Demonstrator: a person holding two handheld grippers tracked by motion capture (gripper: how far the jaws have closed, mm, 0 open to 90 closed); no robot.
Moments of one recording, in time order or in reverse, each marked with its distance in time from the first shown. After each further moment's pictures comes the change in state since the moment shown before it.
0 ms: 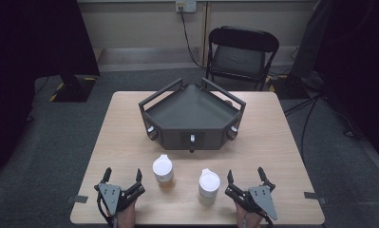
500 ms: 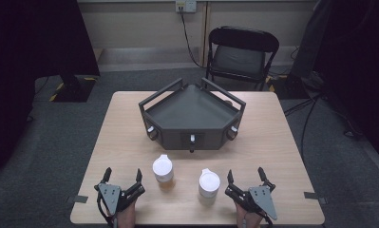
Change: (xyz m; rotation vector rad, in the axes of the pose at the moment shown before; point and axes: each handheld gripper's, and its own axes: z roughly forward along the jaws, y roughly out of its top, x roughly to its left) left arm 0.000 0.000 0.000 0.000 -0.002 0.000; right arm 0.001 0.000 0.000 -0.001 -0.003 0.000
